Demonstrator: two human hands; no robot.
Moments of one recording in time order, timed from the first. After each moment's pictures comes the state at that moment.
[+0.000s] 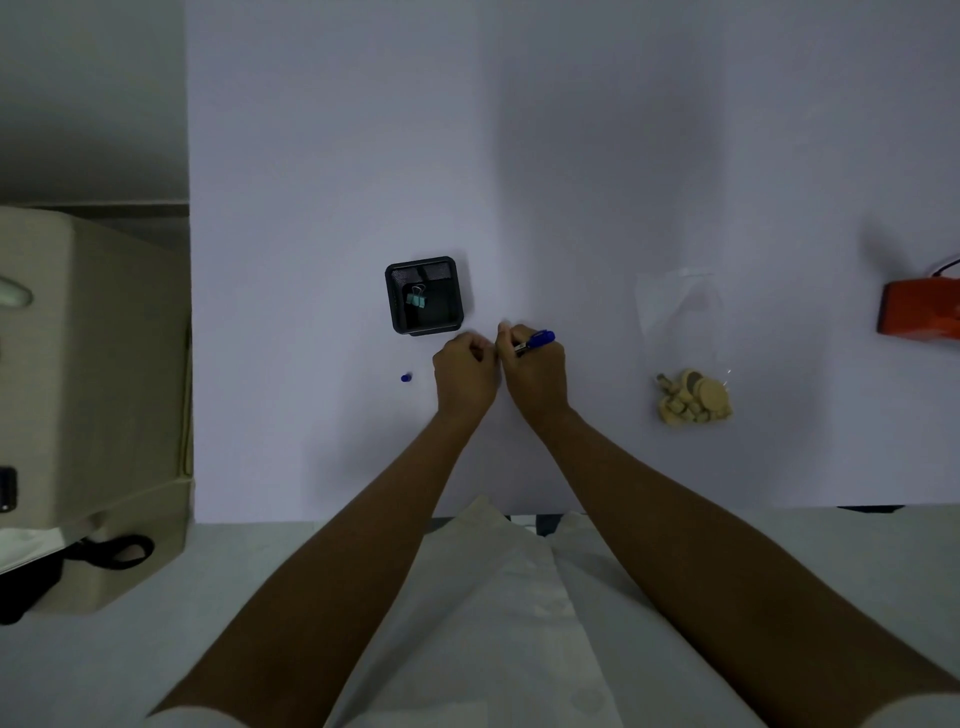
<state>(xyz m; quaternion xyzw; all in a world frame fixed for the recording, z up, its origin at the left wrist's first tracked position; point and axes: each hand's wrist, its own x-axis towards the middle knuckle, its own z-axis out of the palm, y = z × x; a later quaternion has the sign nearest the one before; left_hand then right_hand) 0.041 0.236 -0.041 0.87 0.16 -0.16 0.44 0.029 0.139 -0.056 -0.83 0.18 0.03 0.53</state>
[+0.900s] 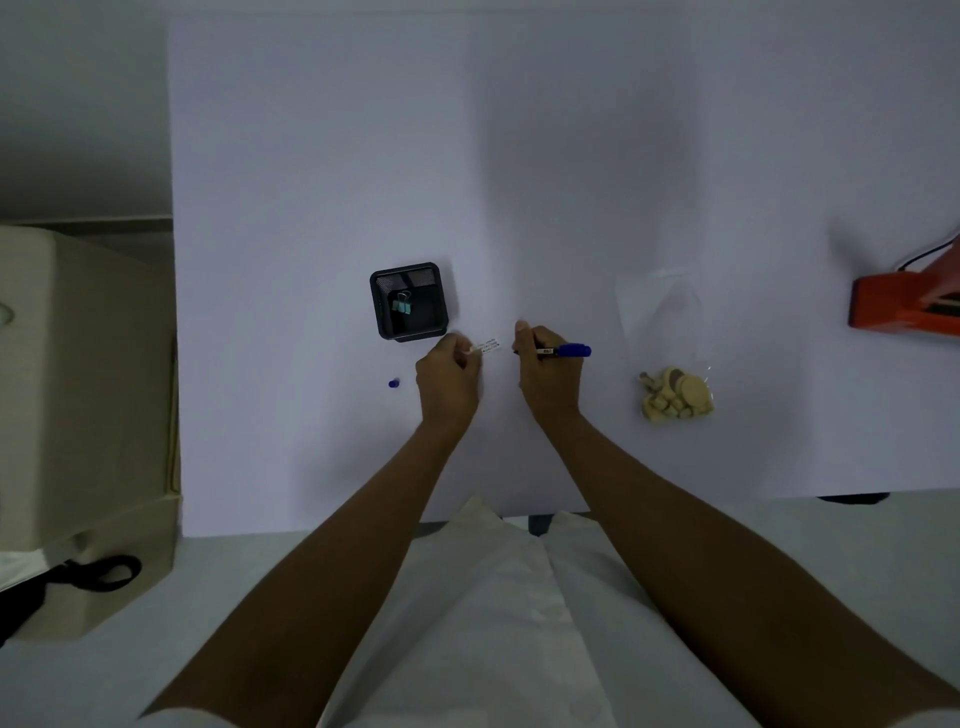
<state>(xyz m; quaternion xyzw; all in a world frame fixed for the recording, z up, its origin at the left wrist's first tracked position) 0.033 0.239 -0.043 0.86 0.14 -0.13 0.47 0.019 0.113 -0.044 -0.77 0.26 -0.01 0.59</state>
